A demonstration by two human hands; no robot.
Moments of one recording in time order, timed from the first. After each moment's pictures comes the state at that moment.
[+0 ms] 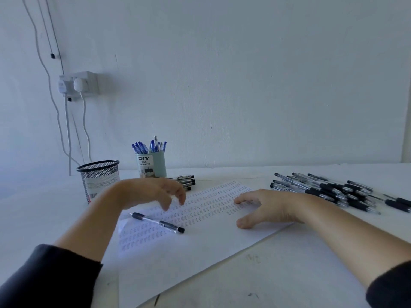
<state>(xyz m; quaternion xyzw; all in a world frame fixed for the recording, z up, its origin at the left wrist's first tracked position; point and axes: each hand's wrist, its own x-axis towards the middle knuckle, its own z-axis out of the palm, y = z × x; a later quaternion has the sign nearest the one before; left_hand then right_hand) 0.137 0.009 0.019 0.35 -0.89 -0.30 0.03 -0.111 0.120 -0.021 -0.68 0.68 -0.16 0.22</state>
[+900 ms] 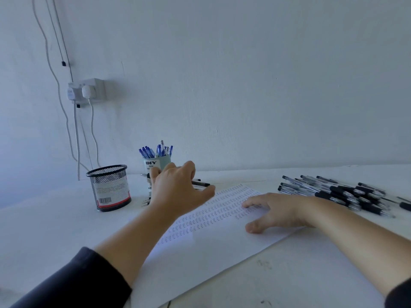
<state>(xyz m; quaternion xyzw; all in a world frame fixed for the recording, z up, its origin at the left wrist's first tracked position) 0.093 0.022 -0.008 0.45 -0.80 0.18 0.34 -0.110 0.118 -0.021 -0.67 0.69 -0.15 0.21</state>
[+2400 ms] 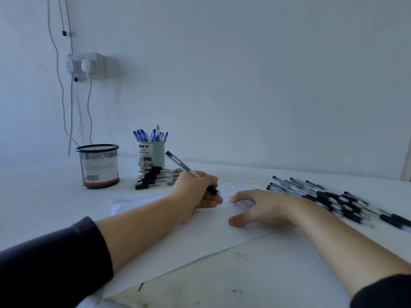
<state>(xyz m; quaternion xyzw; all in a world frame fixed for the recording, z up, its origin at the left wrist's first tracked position) 0.050 0.057 -0.021 0.37 -0.60 -0.56 0.43 -0.109 0.120 -0.017 -0.65 0.71 -0.15 0.23</state>
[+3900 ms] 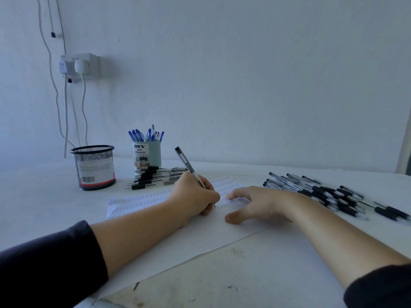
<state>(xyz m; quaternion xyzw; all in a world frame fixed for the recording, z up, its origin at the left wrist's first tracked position) 0.046 0.061 -0.029 0.44 -0.72 -0.38 0.39 -0.108 0.123 -0.016 -0.66 0.70 -0.15 0.23</state>
